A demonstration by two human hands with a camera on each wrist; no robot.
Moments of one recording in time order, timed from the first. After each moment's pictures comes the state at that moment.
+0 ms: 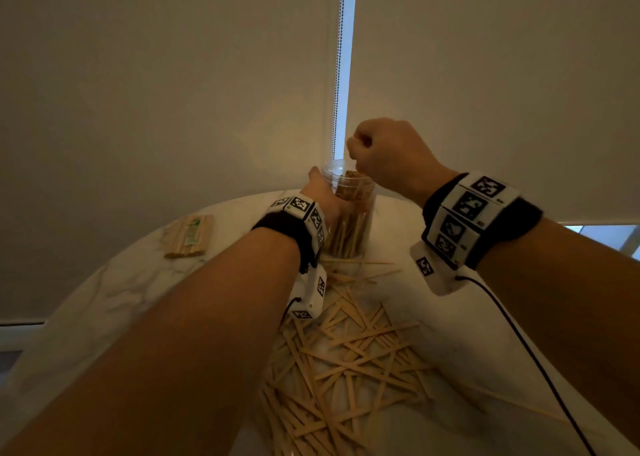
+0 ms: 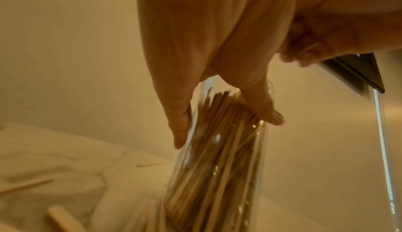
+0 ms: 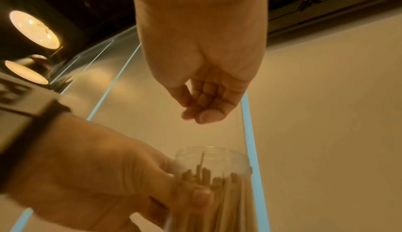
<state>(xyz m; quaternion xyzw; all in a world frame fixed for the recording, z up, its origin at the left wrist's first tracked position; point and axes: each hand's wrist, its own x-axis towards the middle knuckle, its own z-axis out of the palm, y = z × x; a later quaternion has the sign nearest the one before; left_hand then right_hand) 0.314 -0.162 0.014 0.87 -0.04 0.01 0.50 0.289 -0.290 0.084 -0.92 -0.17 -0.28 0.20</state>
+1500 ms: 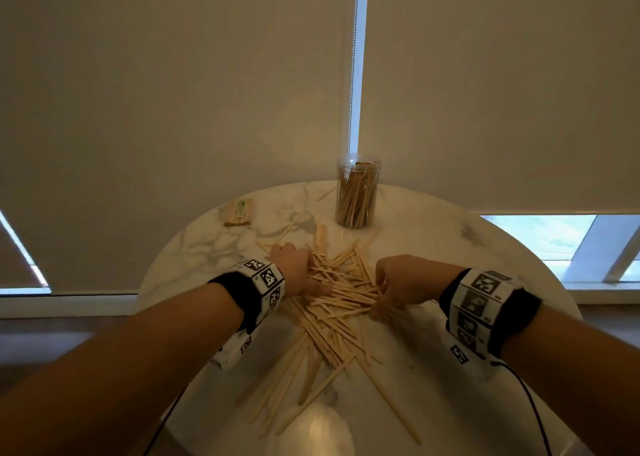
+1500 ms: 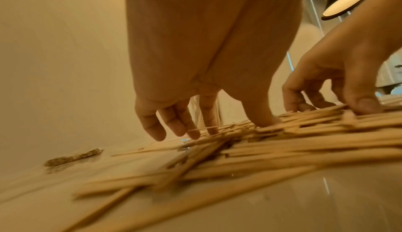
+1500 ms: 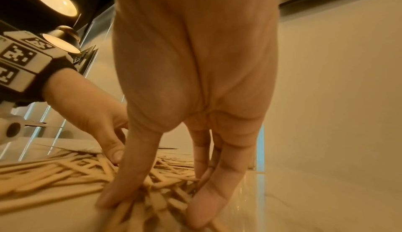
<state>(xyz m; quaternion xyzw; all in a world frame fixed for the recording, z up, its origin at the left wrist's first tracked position) 0.127 -0.093 -0.039 0.99 -0.07 -0.08 0.06 0.106 -0.311 -0.015 -0.98 -0.14 0.16 0.00</state>
